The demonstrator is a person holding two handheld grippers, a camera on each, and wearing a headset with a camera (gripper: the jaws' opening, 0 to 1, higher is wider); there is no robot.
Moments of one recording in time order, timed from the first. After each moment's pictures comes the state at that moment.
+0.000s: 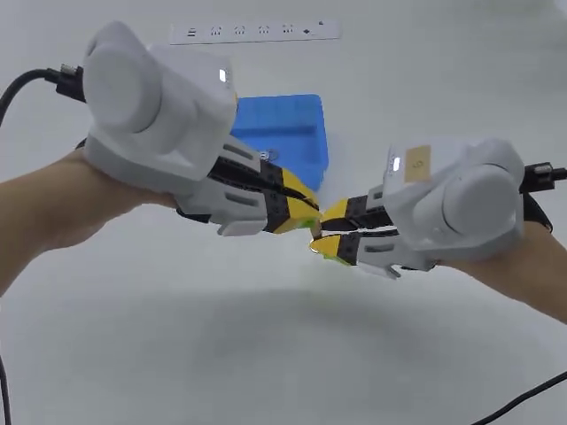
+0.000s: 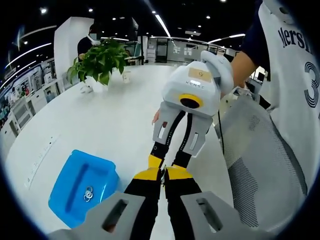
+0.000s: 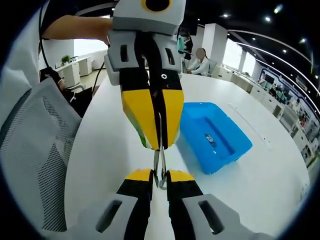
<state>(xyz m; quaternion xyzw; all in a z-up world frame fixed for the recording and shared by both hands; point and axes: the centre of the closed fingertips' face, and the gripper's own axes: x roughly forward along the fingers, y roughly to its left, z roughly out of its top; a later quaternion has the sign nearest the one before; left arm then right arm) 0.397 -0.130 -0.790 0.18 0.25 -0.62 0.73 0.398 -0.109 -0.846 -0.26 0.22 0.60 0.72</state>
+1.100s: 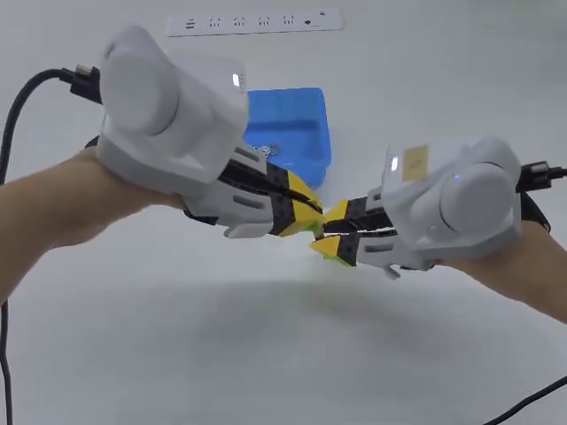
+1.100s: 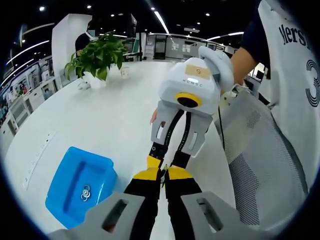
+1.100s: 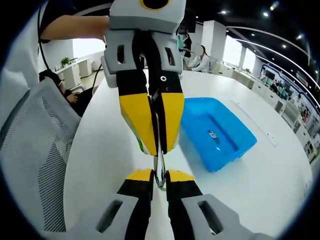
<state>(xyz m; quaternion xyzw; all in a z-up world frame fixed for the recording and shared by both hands) 0.394 -0.133 -0.799 0.19 0.26 -0.62 0.72 0.398 -0.107 -0.855 -0.25 0.24 0.60 0.72</state>
